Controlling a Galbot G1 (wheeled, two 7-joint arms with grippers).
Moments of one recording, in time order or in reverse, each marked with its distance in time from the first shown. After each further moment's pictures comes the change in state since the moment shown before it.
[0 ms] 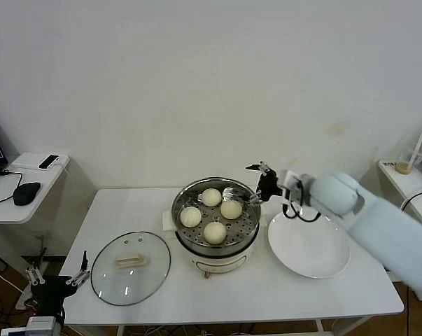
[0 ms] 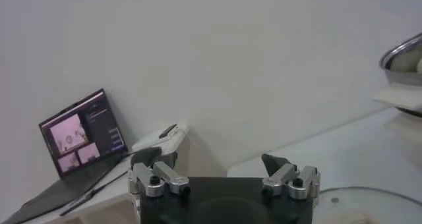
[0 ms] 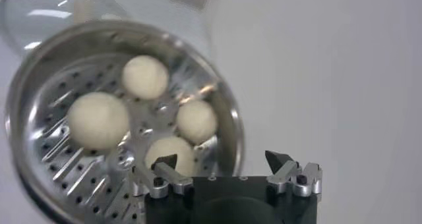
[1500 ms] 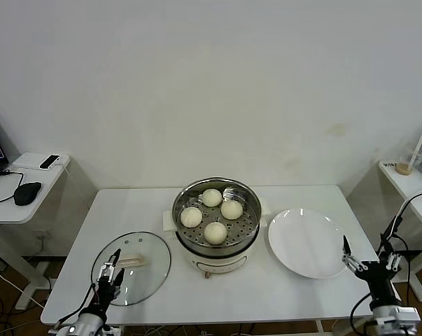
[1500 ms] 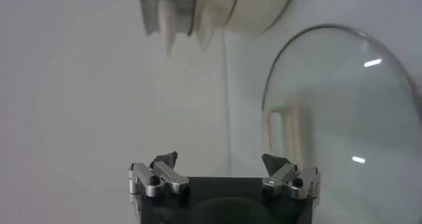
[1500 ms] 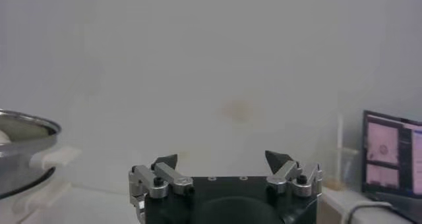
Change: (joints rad) left arm -0.189 0.184 0.282 0.366 1.161 -0.093 0.088; right arm -1.218 0.723 1.186 0.241 -0.140 0.441 0.247
